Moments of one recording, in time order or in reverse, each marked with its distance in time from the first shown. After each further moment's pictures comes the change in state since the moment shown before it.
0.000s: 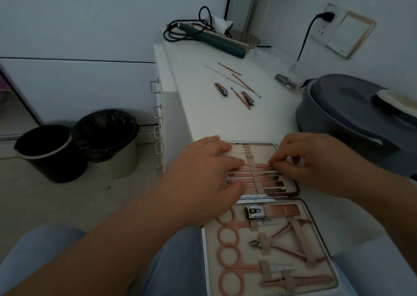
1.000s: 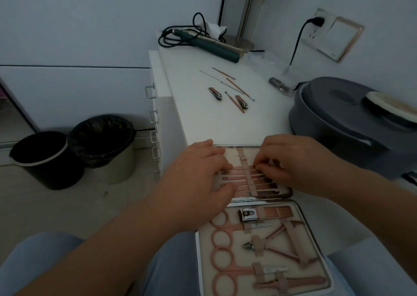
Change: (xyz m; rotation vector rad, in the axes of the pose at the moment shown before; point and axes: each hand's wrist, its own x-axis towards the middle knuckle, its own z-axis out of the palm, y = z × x) left_hand -0.001 -0.003 0.008 -0.064 0.151 0.017; right_hand 0.011 -0.006 0.004 -0.112 -0.012 -0.133
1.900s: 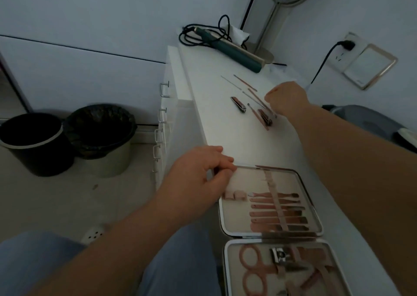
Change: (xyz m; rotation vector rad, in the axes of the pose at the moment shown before) left_hand 0.012 -0.053 0.000 -0.480 0.200 -0.228; right_hand 0.184 0.081 -0.001 0.118 0.103 0.764
